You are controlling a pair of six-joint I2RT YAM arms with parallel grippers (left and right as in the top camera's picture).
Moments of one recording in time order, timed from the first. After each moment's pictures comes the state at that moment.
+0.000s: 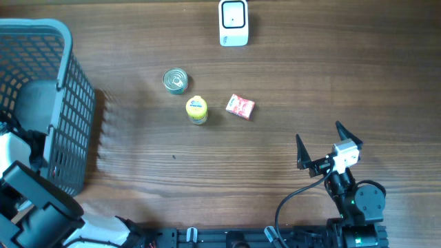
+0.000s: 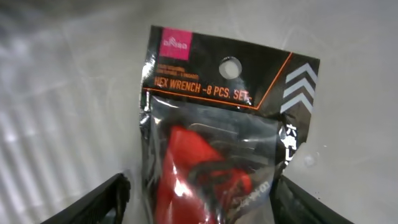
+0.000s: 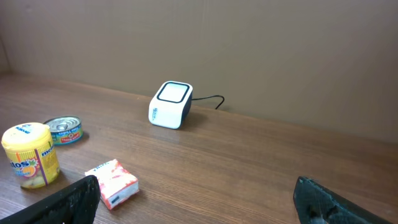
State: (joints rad) left arm 0.81 1.73 1.04 -0.58 -0.14 -0.39; right arm 0.07 0.02 0.01 0.01 -0.22 -0.08
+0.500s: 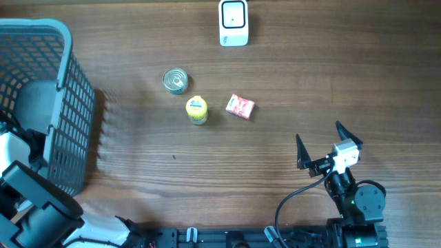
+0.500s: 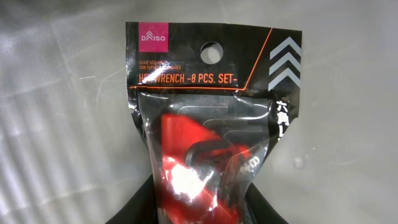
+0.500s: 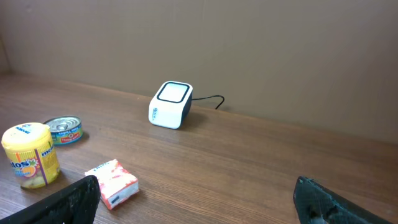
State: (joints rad) left arm 0.81 1.73 1.05 -0.58 -0.12 -0.42; right arm 0.07 0.02 0.01 0.01 -0.22 -0.08
